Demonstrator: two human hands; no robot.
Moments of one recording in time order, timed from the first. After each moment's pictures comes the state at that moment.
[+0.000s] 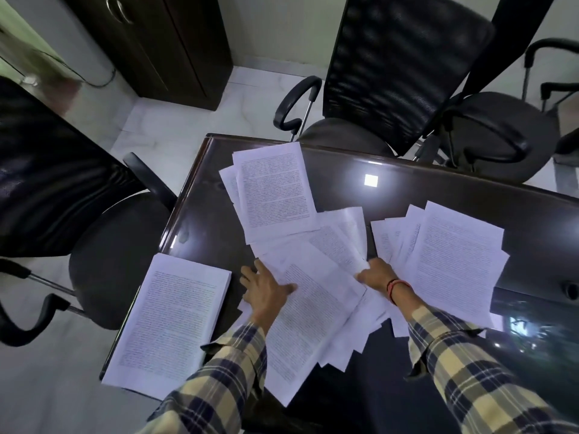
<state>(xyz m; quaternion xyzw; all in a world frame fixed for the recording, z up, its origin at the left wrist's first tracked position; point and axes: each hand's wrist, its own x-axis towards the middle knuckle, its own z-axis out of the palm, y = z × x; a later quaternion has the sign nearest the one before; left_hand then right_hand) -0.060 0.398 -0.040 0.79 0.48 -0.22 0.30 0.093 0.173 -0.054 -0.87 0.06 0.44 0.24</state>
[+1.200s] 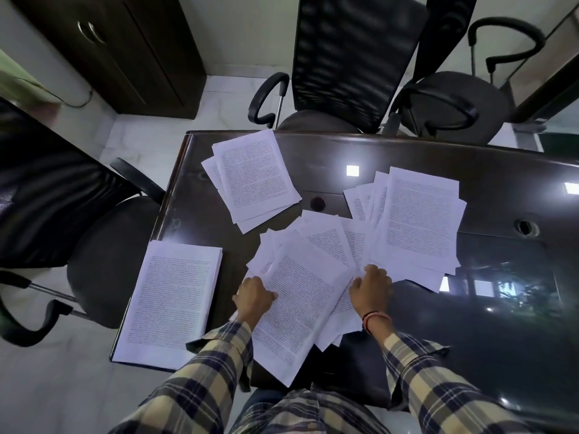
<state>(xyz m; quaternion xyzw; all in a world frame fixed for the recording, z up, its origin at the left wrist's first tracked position) -0.151 0.375 -0.035 0.83 0.38 -0.28 0.29 -0.070 0.118 -0.047 -0.96 0.10 0.18 0.18</state>
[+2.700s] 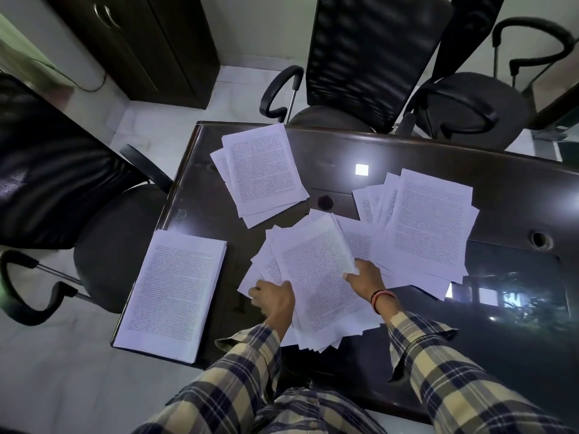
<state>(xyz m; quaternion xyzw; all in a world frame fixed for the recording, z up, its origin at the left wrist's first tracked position) -0.131 0.307 -0.012 0.65 0.63 -0.15 0.40 -0.021 0.122 -0.064 -0.90 0.02 0.37 0.24</state>
